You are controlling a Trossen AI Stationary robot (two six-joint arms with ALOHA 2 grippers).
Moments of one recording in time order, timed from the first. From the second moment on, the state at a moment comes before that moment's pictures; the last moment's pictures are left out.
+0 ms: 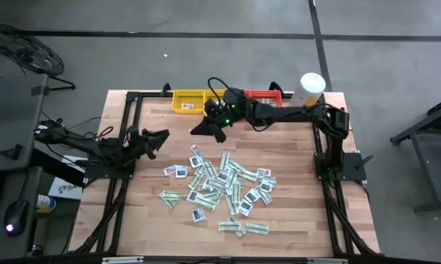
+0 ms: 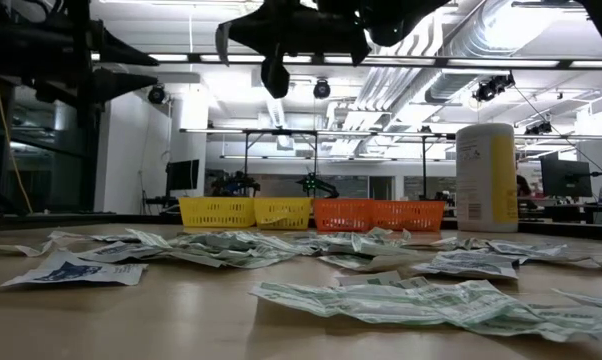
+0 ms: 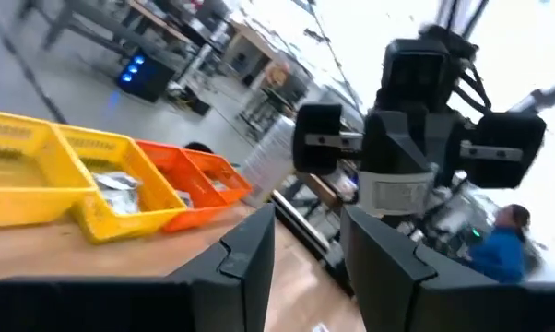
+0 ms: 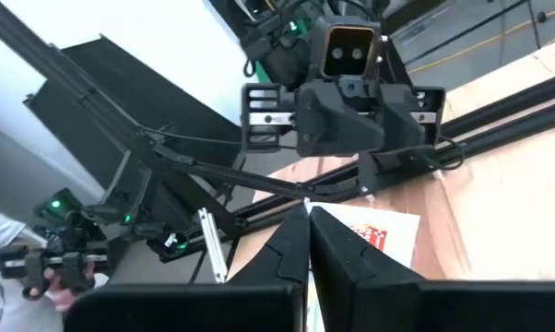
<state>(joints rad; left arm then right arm) -0.29 0.34 0.05 0.50 -0.83 -0.60 -0.26 1.90 1.47 0.29 -0.64 0.55</state>
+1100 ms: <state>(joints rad) 0.38 0.93 0.47 0.82 0.30 -0.66 -0.40 1.90 1.47 0.80 -1.02 0.66</state>
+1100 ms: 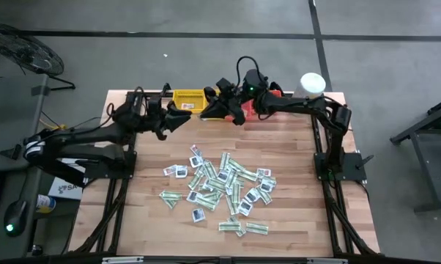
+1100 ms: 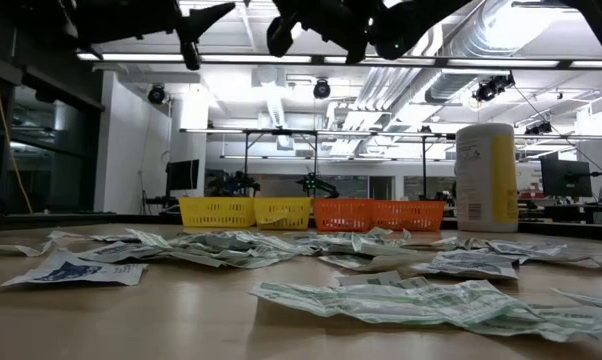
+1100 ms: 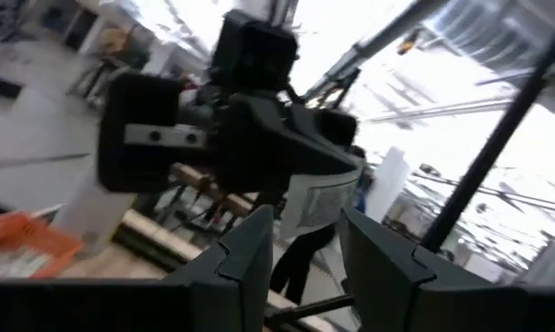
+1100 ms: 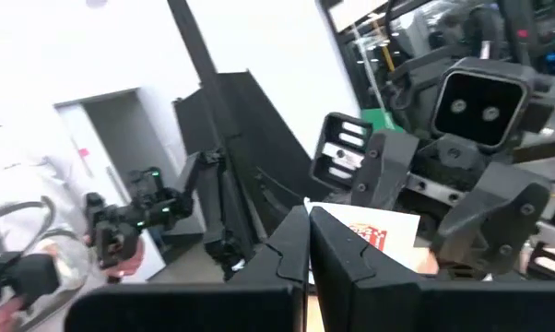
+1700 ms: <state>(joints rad) 0.42 1.04 0.49 0.95 0.39 -0.66 -0.40 1.90 1.47 0.84 -1.09 0.68</state>
